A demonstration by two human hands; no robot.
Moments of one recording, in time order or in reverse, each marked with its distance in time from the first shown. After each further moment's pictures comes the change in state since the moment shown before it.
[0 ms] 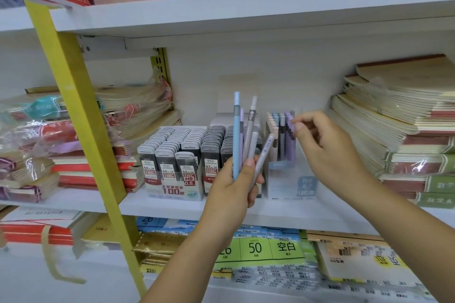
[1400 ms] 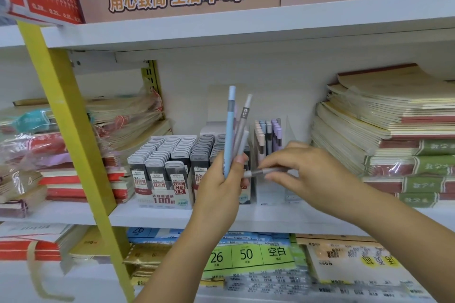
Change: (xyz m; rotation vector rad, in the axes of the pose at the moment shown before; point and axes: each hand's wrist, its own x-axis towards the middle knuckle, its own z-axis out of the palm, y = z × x) left_hand 0.011 0.007 0.000 0.186 0.093 0.141; right_hand -0.017 -0.027 -0.026 -0.333 -0.405 -0.306
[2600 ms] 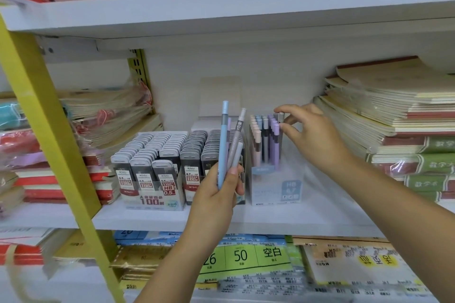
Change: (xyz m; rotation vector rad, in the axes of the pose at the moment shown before) left_hand 0.001 -0.030 0.004 -0.100 -0.070 -0.117; right_hand 0.047 0.093 0.027 0.013 0.349 0.219
